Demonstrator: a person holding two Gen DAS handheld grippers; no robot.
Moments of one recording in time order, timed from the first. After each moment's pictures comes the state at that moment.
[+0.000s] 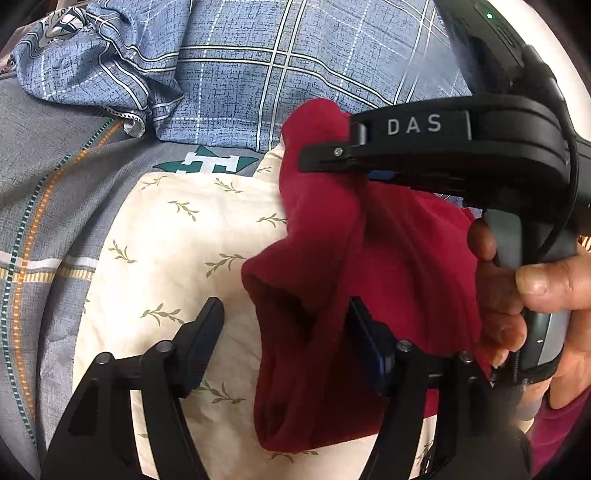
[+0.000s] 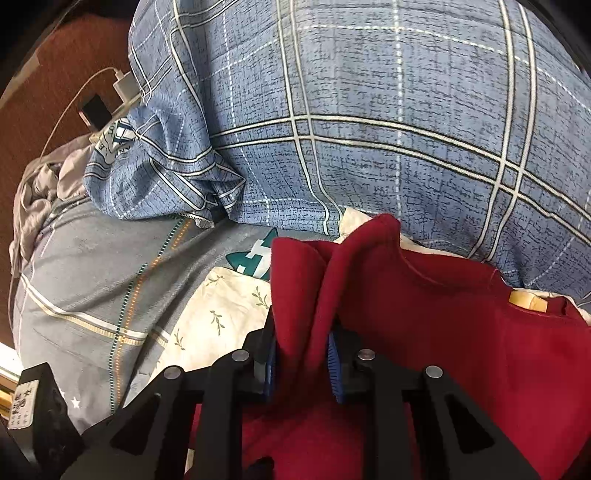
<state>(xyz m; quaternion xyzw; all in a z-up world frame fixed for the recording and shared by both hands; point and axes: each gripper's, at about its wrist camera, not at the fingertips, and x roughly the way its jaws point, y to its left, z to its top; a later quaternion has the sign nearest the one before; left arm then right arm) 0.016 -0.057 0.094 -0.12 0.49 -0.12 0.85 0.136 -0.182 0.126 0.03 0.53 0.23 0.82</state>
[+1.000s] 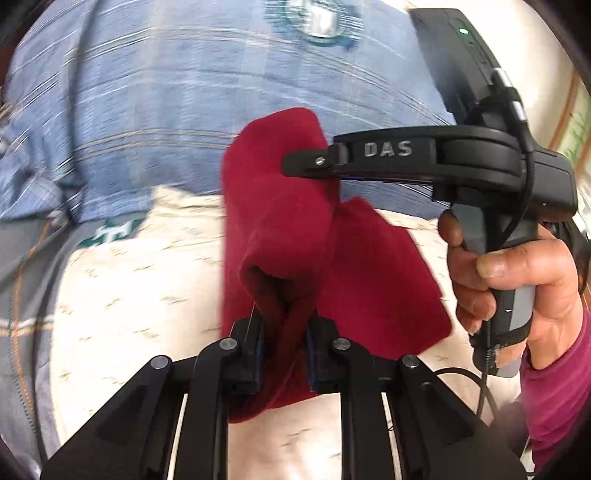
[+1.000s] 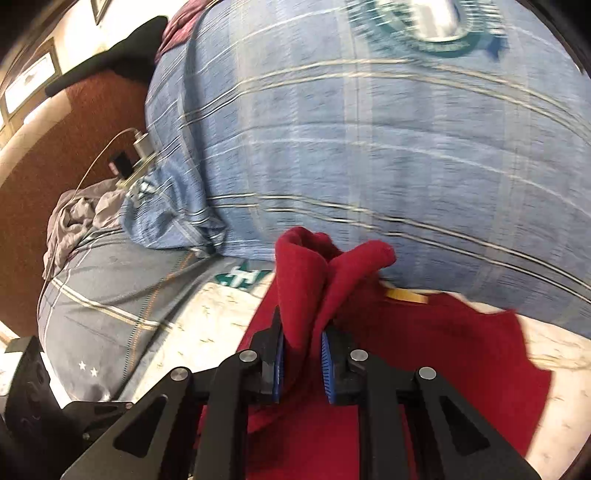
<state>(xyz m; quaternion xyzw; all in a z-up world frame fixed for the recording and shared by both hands) -0.027 -0.163 0.185 -0.04 0.44 -0.24 0.87 0.078 -0.311 0.214 0.05 0.45 0.21 0.87</state>
